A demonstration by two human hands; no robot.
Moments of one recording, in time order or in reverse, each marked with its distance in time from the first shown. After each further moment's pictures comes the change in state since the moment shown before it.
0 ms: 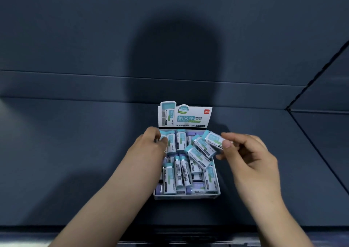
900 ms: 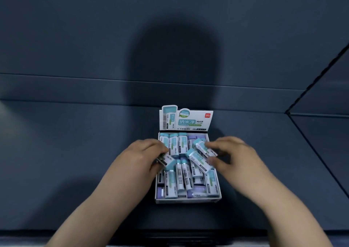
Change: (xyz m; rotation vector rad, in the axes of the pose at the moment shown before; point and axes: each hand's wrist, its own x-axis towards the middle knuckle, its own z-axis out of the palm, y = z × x) left_hand -0.017 -0.018 -0.008 -0.179 0.103 0.125; right_hand 0.028 0.000 -0.001 -0.603 -0.469 0.011
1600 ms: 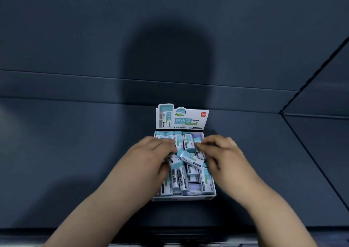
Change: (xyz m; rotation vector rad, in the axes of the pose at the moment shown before) left_hand 0.005 0.016 0.005 -0.056 0.062 0.120; right_hand 0.000 0.017 0.020 -0.214 0.096 -0.232
